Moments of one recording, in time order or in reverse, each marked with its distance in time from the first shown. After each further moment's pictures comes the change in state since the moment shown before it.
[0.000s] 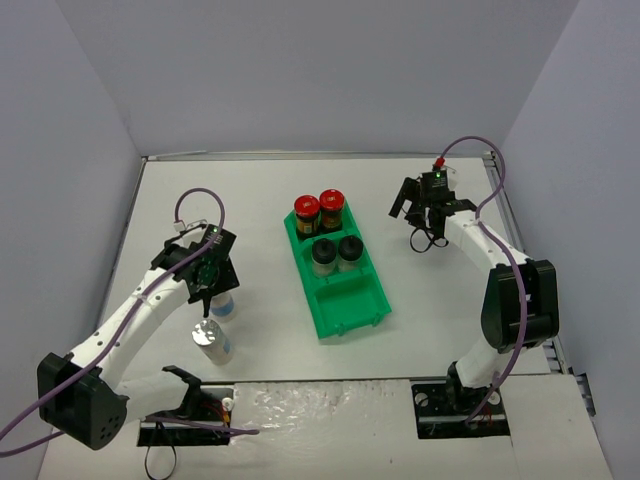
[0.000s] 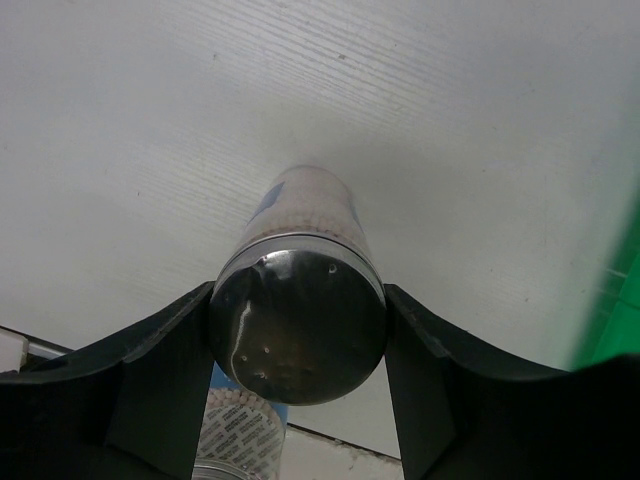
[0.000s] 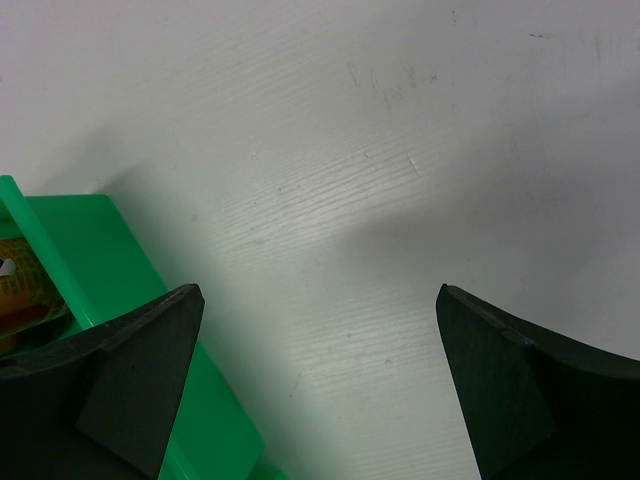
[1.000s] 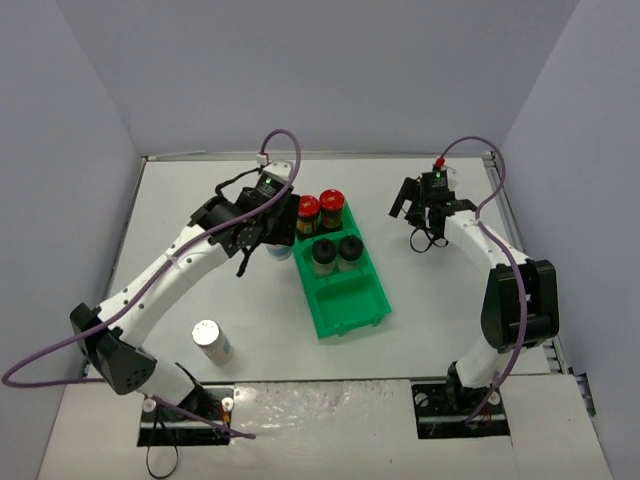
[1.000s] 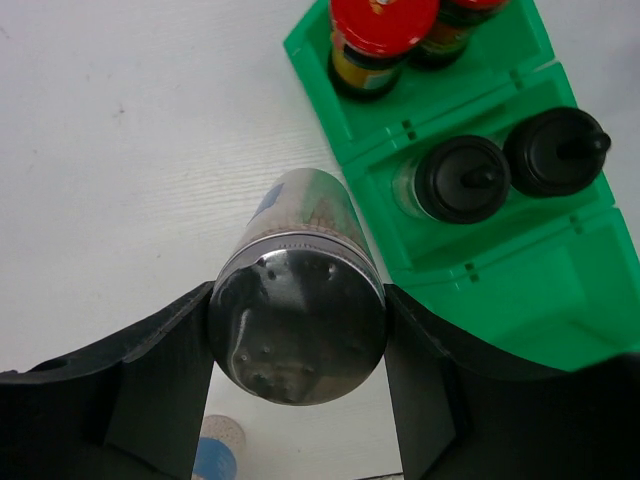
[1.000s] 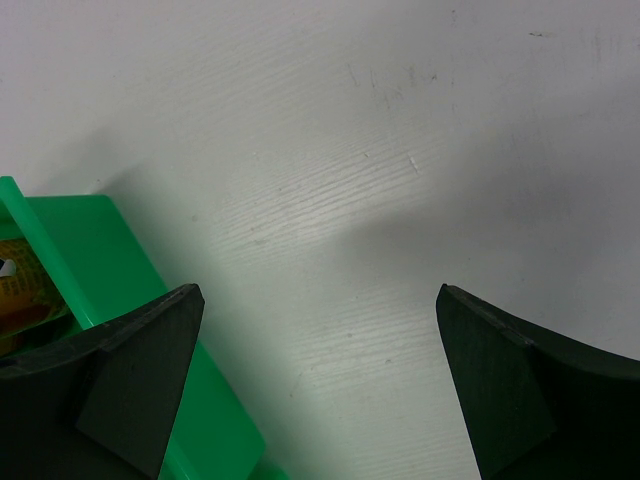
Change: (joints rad) left arm -0.258 0.299 0.593 0.052 0.020 0.366; right arm 0.000 0.000 0.000 0.000 0.001 0.003
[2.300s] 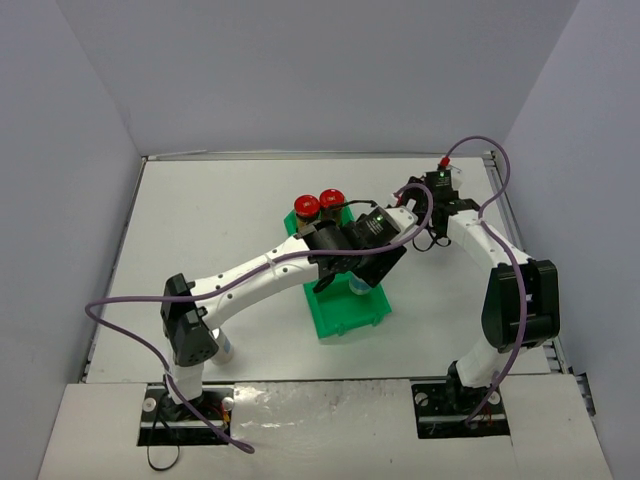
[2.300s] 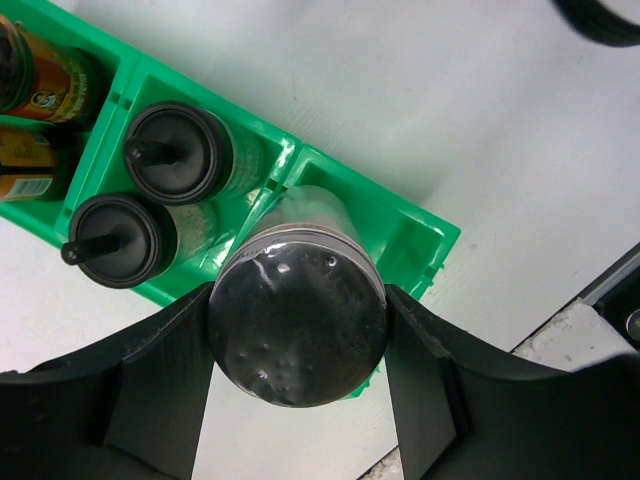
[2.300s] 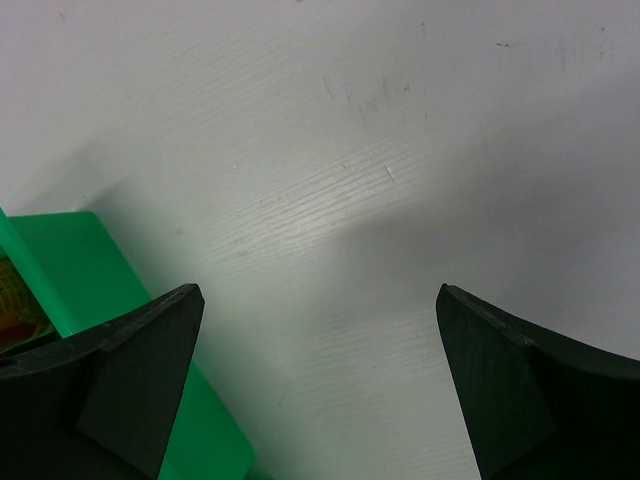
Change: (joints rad) left arm -0.401 0.410 0.329 0.046 0.137 0.217; right arm -0.022 -0.001 -0.001 -0.001 0.016 -0.002
